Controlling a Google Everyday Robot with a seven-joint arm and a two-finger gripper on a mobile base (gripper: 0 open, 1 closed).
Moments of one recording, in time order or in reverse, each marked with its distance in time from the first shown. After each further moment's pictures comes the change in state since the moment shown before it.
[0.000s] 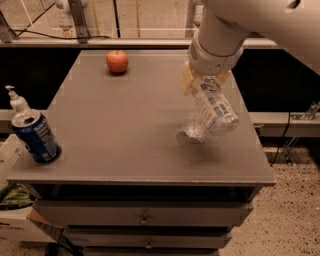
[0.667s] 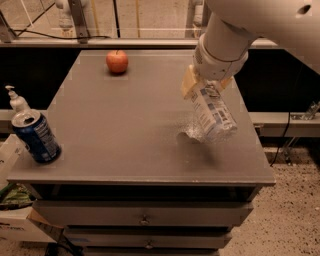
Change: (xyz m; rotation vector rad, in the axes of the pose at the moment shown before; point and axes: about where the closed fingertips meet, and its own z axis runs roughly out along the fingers) arm 0.009 -0.002 0.003 -0.017 0.004 0.032
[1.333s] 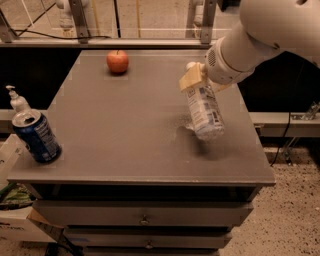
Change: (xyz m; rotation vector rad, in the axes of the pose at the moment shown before) arm -0.016 -0.006 0.019 -0.201 -0.145 0.114
